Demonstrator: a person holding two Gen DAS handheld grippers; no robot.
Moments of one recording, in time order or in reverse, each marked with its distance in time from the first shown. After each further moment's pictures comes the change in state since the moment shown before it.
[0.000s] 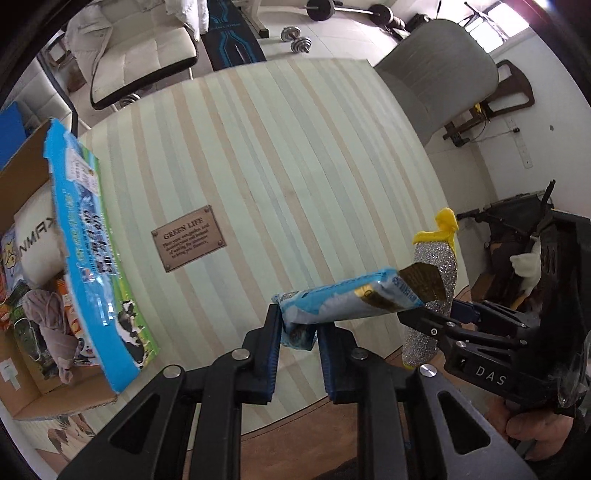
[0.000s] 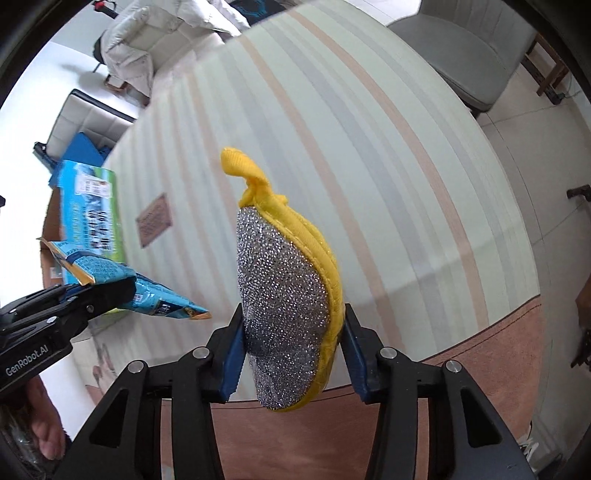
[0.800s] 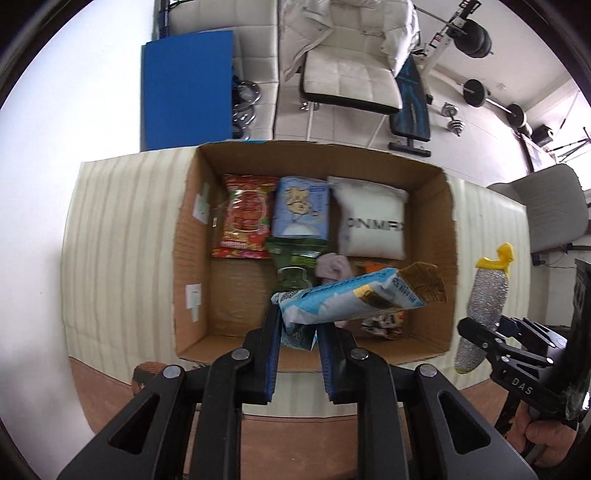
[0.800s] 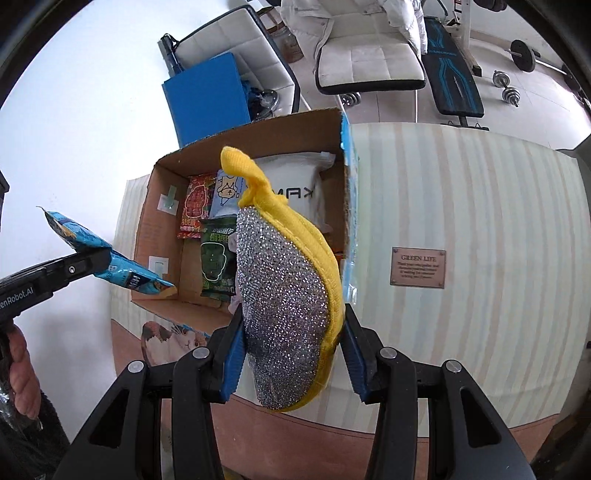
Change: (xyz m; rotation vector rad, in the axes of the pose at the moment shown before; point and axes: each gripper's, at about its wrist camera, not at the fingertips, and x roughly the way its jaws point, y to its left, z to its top) left arm -0.148 0.289 -0.070 -0.472 -0.102 0.255; right arm 0.029 0.331 0.006 -0.493 0.054 0.040
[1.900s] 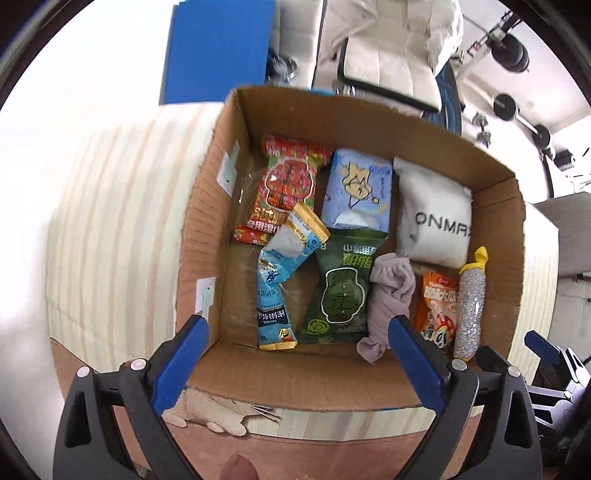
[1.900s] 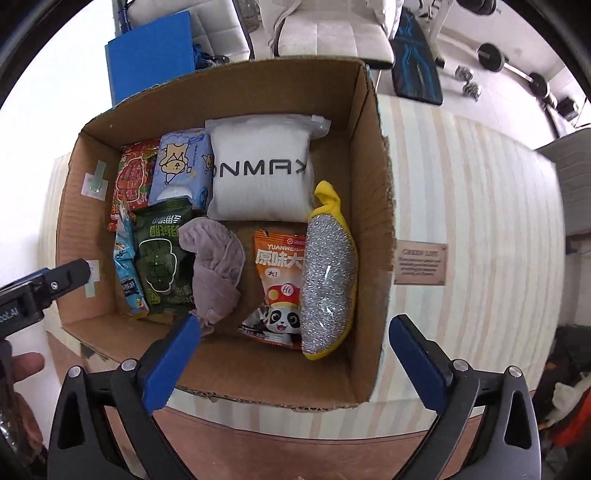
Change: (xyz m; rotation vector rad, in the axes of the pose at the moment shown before) left arm 0.055 0.035 -0.020 -0.106 -0.007 0.005; right arm 0.054 0.035 -0.001 0.023 0.054 -0.292
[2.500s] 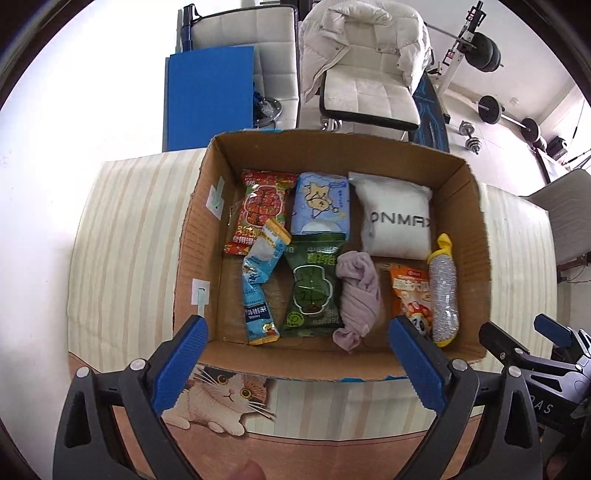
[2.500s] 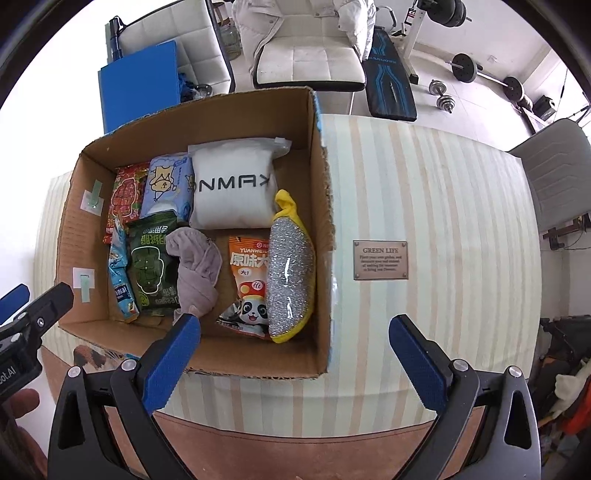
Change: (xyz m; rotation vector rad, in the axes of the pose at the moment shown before) left arm -0.044 -0.047 -0.037 0.097 -0.153 0.058; right arm -0.037 -0.032 -0.027 0.062 -0.093 -0.038
